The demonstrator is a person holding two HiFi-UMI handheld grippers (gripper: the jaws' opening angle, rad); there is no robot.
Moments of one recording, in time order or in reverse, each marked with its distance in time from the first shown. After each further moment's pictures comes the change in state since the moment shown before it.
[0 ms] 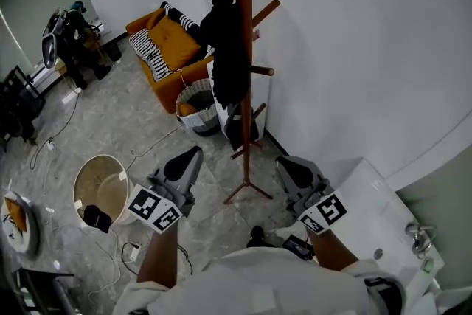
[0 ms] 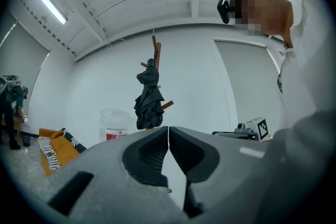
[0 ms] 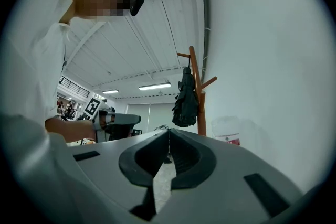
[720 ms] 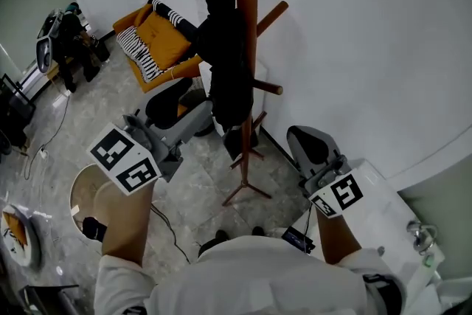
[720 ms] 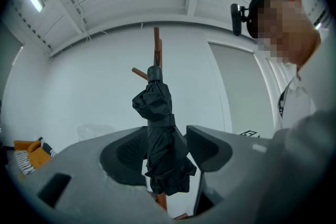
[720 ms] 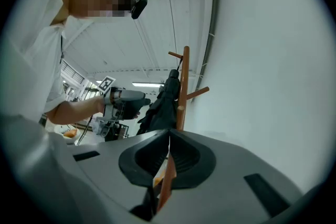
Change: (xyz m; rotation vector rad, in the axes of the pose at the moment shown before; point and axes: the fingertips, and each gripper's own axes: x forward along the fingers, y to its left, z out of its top) left arm 0.112 0.071 0.114 0.039 0.035 -0.215; right arm 0.076 -0.077 0.048 -0.152 -0.021 -0.105
